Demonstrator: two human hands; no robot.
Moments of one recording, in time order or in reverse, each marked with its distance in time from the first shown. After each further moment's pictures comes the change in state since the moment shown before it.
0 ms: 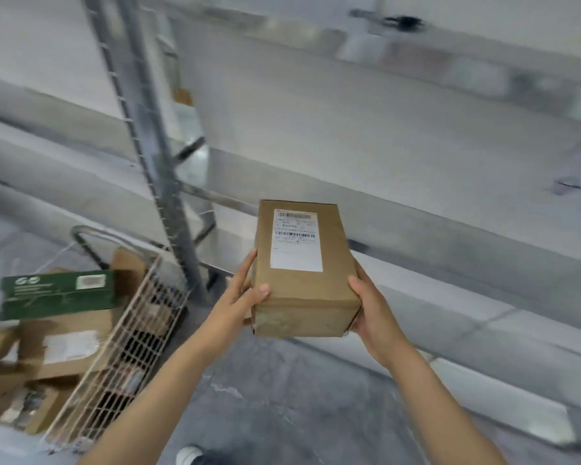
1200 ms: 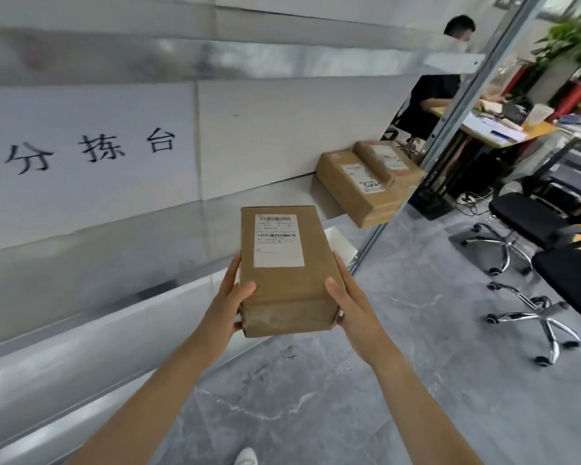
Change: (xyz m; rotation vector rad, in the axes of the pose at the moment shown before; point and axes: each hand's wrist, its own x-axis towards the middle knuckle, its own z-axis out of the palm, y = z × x) left_hand 0.152 -0.175 0.632 0.223 -0.653 -0.277; right_hand -0.263 0.042 -0.545 0.186 0.857 -0.099
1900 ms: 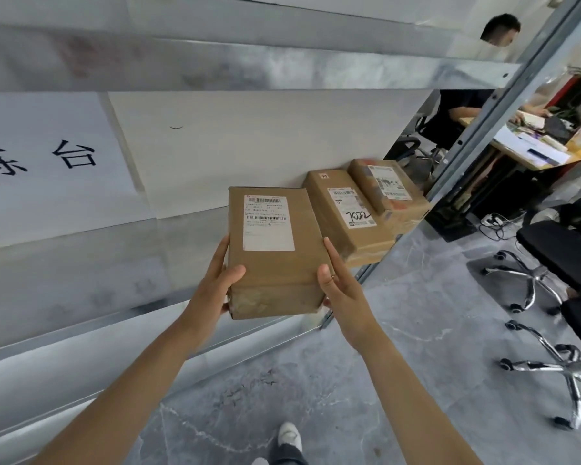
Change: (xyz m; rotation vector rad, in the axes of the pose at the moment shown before) left_hand 0.141 0.021 0.077 0.018 0.127 0.105; right_hand 0.148 -0.027 -0.111 -0.055 -0.144 -0.066
